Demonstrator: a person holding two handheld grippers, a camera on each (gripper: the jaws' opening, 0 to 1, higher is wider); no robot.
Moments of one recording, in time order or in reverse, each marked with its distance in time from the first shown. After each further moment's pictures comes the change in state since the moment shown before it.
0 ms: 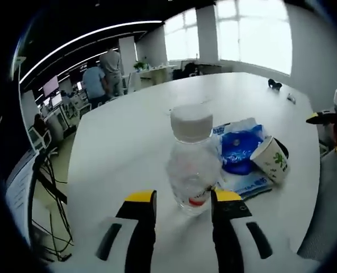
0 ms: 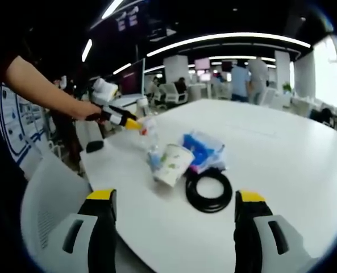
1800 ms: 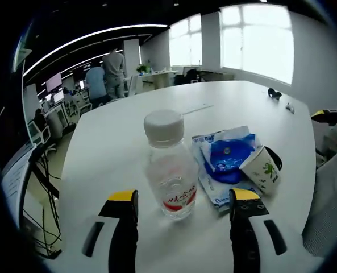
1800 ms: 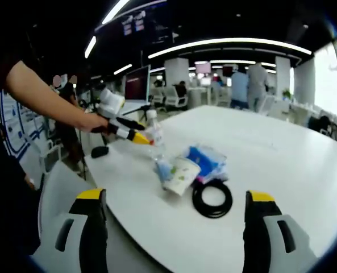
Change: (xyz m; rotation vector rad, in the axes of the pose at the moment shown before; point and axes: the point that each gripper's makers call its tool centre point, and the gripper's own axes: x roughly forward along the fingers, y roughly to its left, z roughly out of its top) left arm 0.003 -0.020 0.005 -0.069 -0.063 -0.029; right arm -0.022 0.030 0.034 -0.042 -0.009 -0.024
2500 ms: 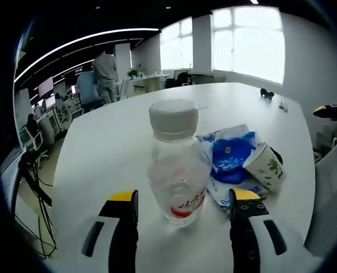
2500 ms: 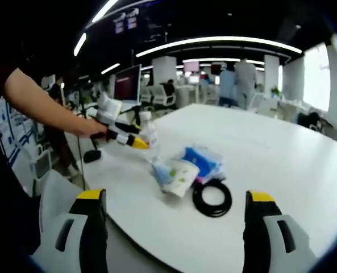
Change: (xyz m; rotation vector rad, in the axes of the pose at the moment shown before) left arm 0.018 0.008 -0.005 0.032 -0.027 -0.061; right arm 0.003 0.009 0.011 0.055 0.002 -0.105
